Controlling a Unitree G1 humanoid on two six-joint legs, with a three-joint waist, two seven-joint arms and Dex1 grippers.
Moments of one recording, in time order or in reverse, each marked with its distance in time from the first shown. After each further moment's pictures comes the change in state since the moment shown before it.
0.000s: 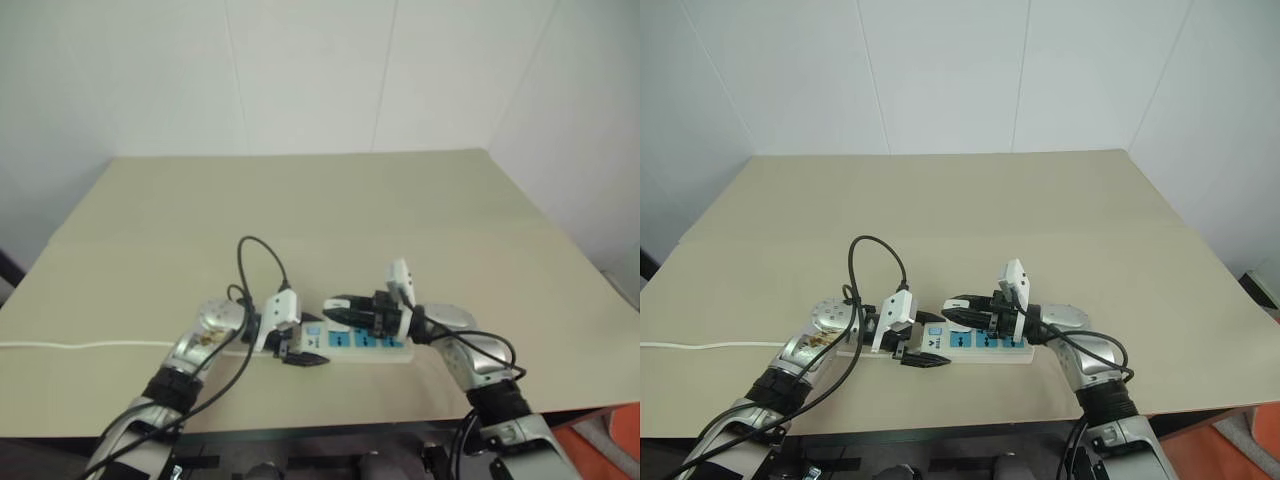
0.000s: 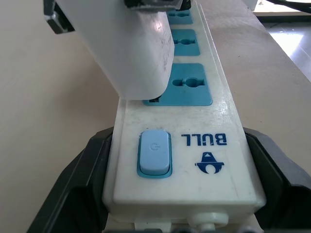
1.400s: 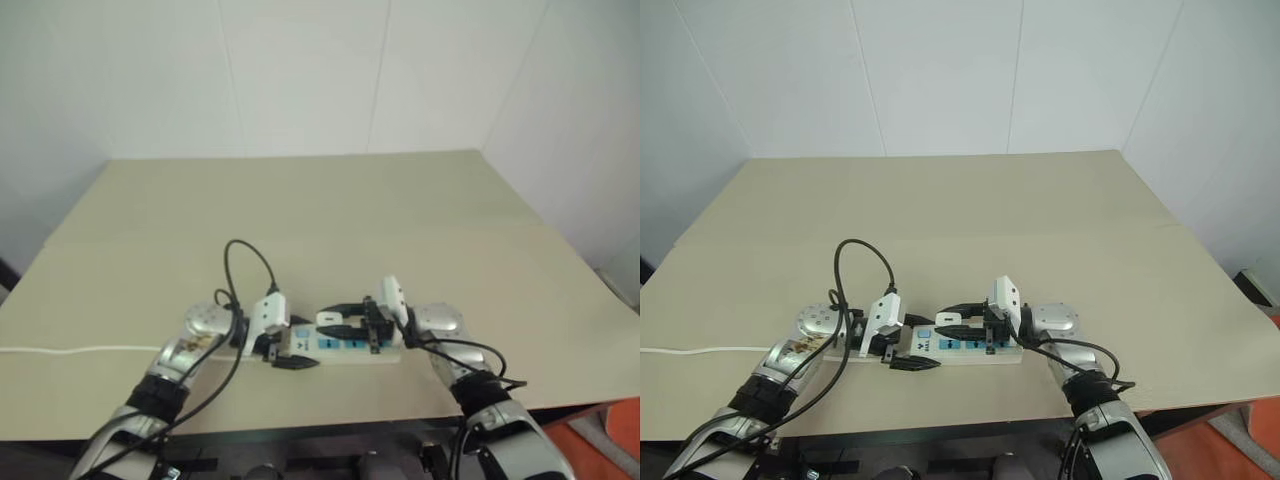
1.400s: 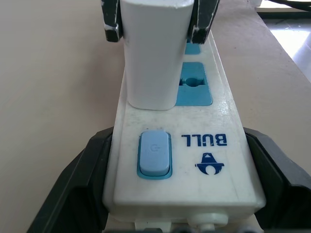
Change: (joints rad) left arm 0.057 0.066 0.019 -0.063 -0.023 0.025 0.013; right arm -0.101 0.044 0.085 0.304 -0.112 -0.447 0.192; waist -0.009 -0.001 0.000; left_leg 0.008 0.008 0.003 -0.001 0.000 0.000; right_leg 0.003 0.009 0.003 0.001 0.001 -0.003
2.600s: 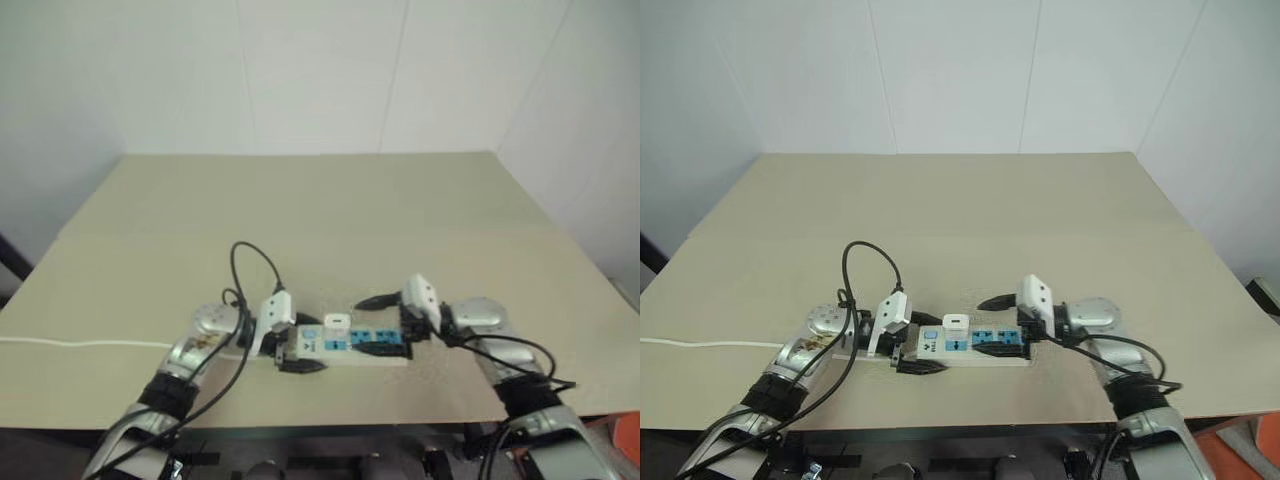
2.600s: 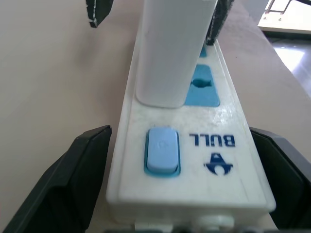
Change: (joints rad) left arm -0.031 -0.069 0.017 0.044 -0.034 0.043 -0.048; right arm 0.095 -0.256 -0.095 -0.216 -0.024 0.216 0.030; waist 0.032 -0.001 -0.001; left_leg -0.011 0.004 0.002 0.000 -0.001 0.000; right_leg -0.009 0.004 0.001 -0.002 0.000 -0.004
